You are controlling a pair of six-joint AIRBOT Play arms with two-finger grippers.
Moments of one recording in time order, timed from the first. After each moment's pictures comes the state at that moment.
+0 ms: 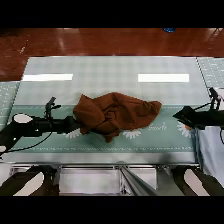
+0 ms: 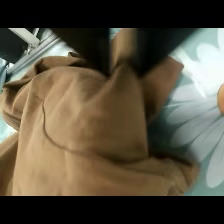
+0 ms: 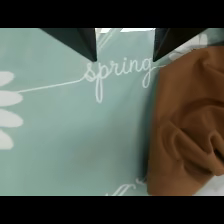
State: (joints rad) left arm 0.05 -1.07 0.38 0.51 -1.00 -1.08; right arm -0.41 -0.90 0.58 -0.98 1.15 1.41
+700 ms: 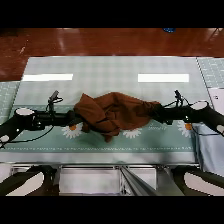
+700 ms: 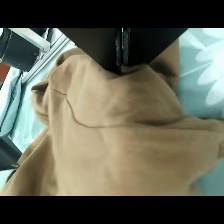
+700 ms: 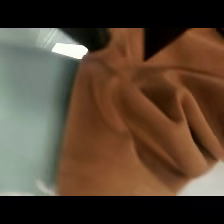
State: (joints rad) left arm 0.05 -1.17 0.47 0.41 -1.04 -0.93; right arm -0.08 -1.31 0.60 -0.67 0.84 1.33
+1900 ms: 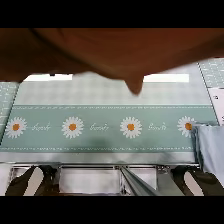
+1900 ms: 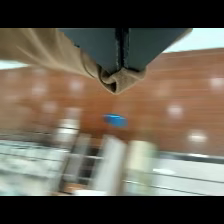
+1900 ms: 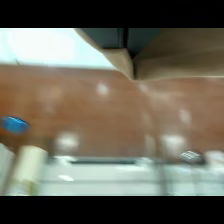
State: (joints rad) left arm 0.53 -0.77 1.63 0.58 -1.18 -1.23; right arm -0.15 -0.72 1.88 -1.32 1.38 1.54
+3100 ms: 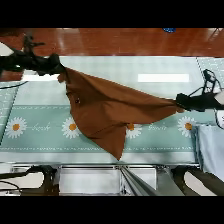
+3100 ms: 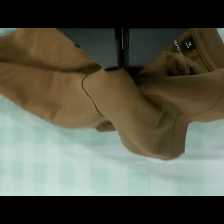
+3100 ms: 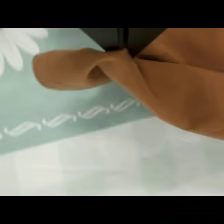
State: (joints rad) left arm 0.06 -1.49 1.40 0.89 -1.10 -1.42; right arm -0.15 -1.07 0.81 -1.30 0.93 1.63
